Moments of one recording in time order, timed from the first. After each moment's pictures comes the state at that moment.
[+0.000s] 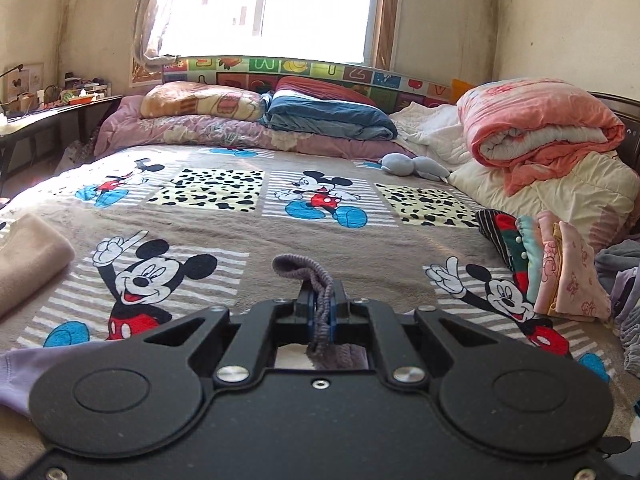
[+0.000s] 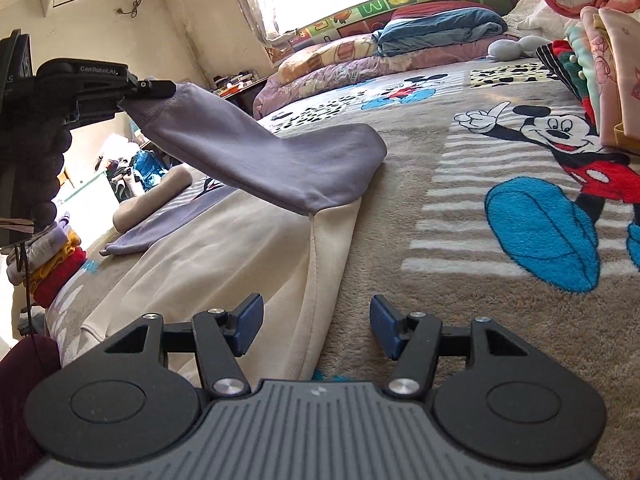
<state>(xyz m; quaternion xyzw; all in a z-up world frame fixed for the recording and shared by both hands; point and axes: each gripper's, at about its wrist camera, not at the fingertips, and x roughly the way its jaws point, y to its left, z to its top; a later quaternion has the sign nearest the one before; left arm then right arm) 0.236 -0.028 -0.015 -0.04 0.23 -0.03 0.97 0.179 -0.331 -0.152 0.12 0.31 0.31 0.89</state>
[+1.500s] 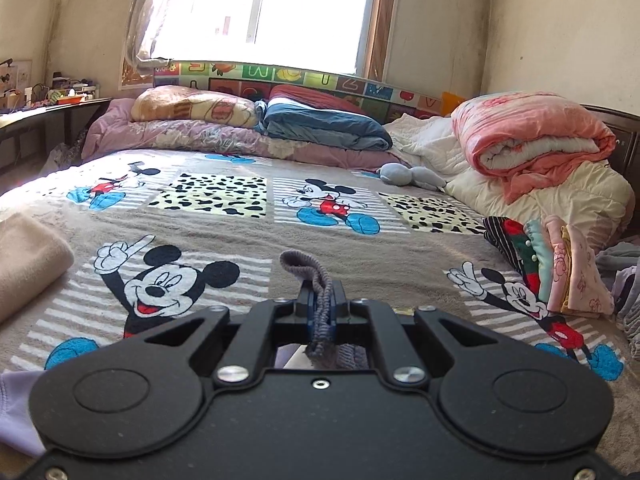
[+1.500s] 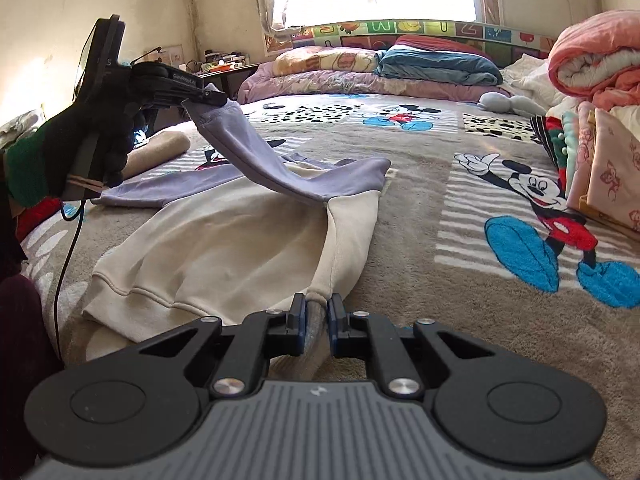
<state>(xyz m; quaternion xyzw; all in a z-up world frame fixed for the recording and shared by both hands) 0.250 0.045 -0.034 -0.06 0.19 -0.08 0.98 0.086 -0.258 -0.098 -0.02 0.29 0.23 0.93</state>
